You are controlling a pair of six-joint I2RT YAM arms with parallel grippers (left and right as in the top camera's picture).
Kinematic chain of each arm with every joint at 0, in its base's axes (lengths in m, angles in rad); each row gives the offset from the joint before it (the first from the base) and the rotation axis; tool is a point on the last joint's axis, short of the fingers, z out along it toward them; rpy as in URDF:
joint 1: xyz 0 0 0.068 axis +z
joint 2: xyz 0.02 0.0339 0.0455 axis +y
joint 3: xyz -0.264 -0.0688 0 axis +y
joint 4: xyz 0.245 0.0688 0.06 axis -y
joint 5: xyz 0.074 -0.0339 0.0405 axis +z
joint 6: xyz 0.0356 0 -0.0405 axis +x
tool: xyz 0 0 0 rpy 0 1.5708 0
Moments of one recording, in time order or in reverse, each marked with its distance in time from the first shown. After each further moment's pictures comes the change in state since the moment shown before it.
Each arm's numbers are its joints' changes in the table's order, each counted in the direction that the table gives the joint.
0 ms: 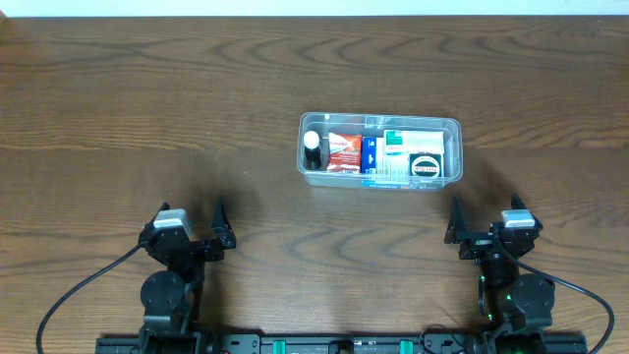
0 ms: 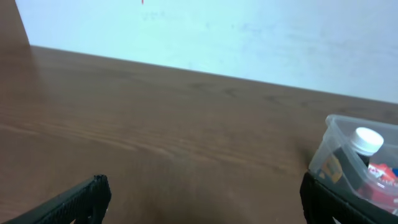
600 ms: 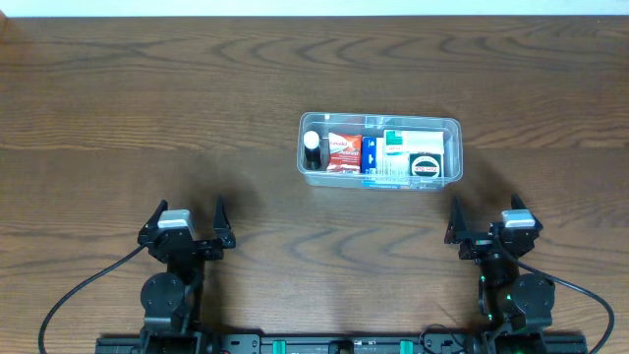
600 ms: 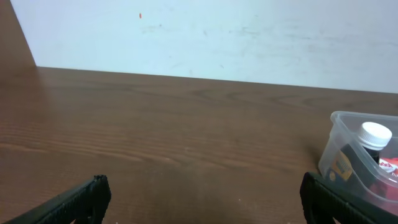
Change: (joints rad) left arm 0.000 -0.004 0.016 0.037 0.000 0.089; right arm 0.000 0.000 0.000 0.000 0.000 0.000
